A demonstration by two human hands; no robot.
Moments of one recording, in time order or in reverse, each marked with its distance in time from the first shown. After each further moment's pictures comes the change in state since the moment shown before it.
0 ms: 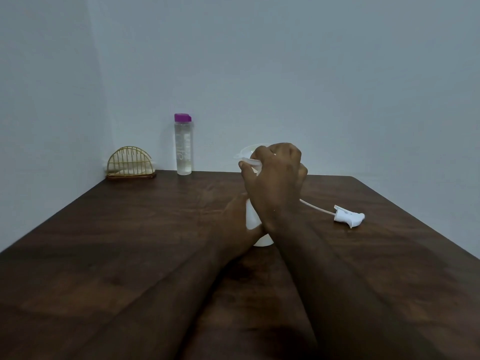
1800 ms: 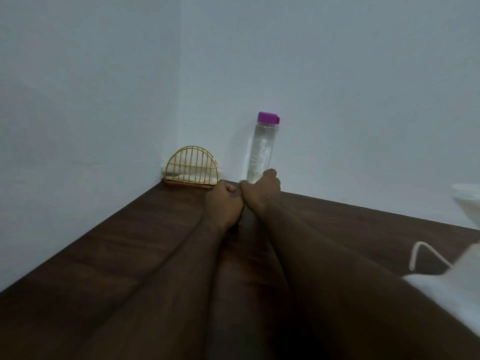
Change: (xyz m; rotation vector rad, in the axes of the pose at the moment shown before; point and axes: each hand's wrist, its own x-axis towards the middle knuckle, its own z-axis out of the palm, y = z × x) left_hand 0.144 -0.206 -0.129 -0.382 0.607 -0.233; right_hand 0.039 -0.089 0.297 0.411 -0.610 0.392
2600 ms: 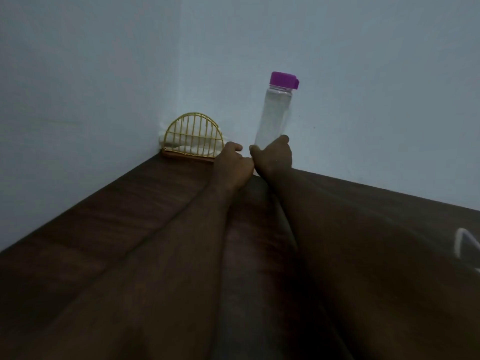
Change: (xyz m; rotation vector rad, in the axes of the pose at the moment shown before) left_hand 0.039 -0.007 0.008 -0.044 -0.038 0.047; right_hand 0.059 0.014 0.025 -0.098 0.102 -0.042
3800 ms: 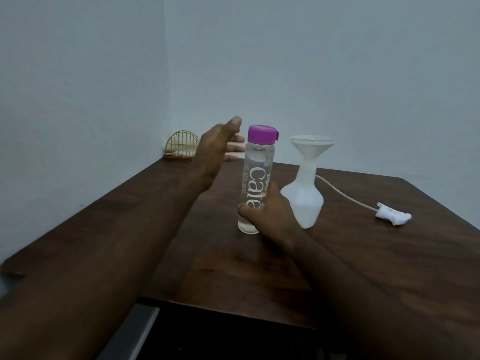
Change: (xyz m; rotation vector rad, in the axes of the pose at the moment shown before) left_hand -0.231 0.170 -0.043 -0.358 -0.198 0.182; right_hand -0.285 0.049 -0.238 0.163 -0.272 -0.199
